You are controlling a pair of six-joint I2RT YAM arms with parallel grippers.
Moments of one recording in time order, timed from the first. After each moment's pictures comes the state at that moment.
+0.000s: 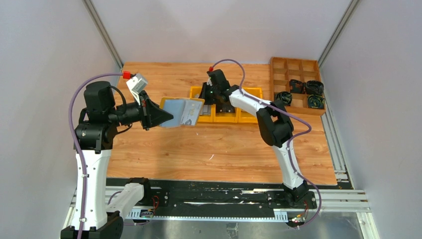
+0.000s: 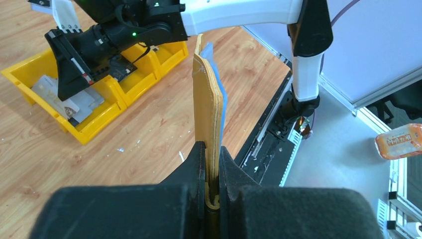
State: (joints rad) left arm -0.01 0.91 1.37 -0.89 1.05 0.01; right arm 0.62 2.24 1.78 -0.18 -0.32 0.65
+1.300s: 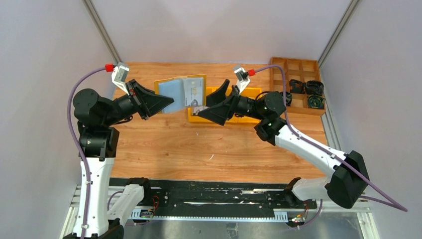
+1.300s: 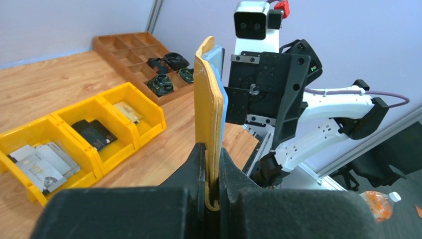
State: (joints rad) left arm -0.01 0.82 1.21 -0.23 1.02 -0.59; right arm 0.74 1.27 0.98 0.75 -0.70 0.82
